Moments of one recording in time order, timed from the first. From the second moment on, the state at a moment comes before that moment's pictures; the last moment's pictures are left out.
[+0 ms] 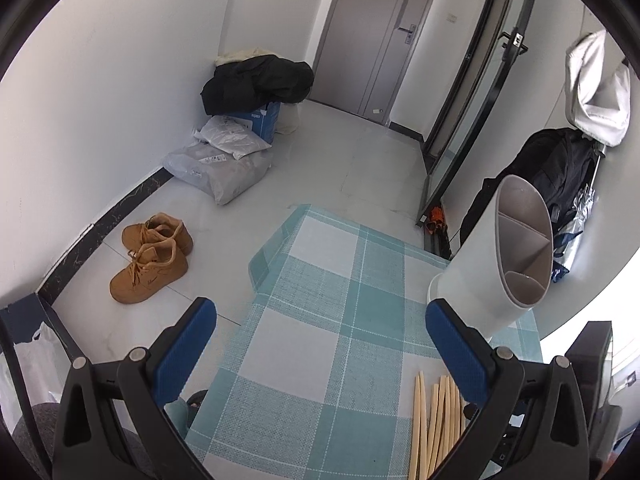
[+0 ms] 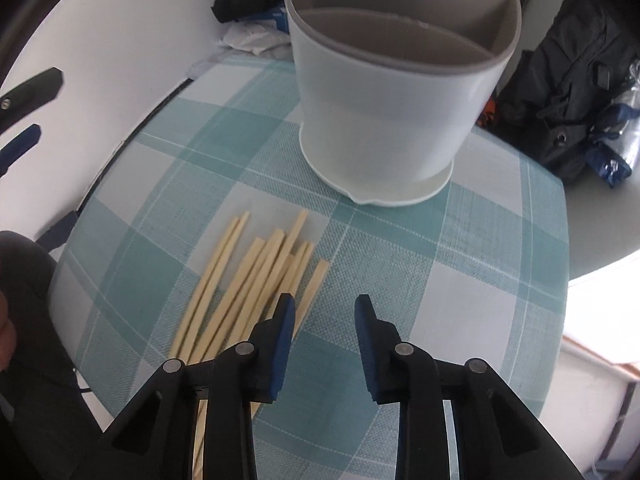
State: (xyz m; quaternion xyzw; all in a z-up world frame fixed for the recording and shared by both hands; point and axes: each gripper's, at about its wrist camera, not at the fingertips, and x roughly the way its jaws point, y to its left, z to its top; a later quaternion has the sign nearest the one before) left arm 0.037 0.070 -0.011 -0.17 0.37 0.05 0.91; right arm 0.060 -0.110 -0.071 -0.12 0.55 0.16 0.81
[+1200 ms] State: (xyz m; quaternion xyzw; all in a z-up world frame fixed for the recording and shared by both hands) left arm 0.011 0.002 -0.058 0.00 0.53 -0.03 0.85; right arm 0.043 -0.236 -0.042 0.21 0.40 0.19 0.87
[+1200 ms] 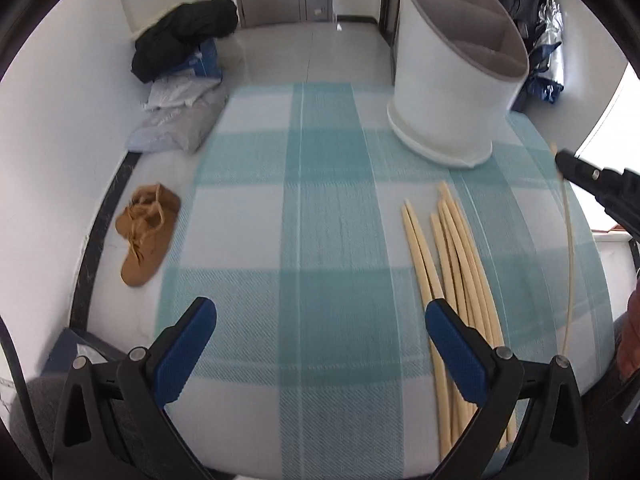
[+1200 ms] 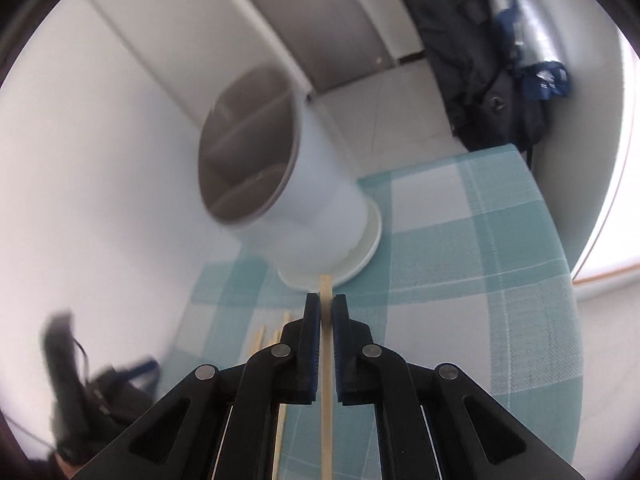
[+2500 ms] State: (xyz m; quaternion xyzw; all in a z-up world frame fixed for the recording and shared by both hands) left arm 0.060 -0.021 -0.082 0.03 0.62 -0.05 0.78; right arm 0.047 -0.267 -0.040 0.32 0.34 0.20 0.86
